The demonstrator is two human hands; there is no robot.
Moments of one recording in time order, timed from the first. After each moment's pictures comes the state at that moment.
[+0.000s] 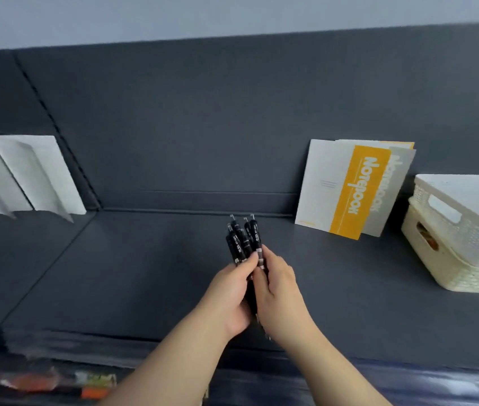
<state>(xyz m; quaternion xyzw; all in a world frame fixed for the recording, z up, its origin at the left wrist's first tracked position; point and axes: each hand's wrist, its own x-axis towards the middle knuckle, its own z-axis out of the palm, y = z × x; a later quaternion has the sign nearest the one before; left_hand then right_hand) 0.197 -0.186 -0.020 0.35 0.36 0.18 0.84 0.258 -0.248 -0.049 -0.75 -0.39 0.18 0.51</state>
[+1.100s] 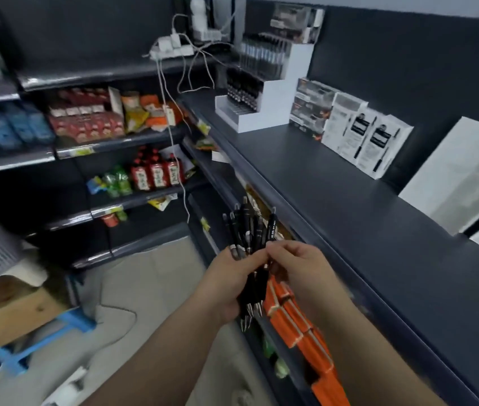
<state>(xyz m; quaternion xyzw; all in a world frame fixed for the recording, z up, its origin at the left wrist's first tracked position) -0.442 0.071 -0.031 0.26 0.49 0.55 0.63 -0.325 0.102 -0.021 -0.49 -0.52 0.61 0.35</state>
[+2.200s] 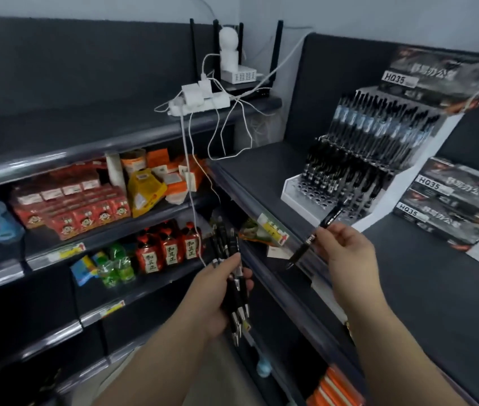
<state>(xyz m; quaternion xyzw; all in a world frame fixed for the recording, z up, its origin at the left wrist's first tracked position) -0.808 0.419 -0.014 0.15 0.52 0.54 0.64 -0.634 0.480 0.002 -0.56 -0.44 0.45 0.54</state>
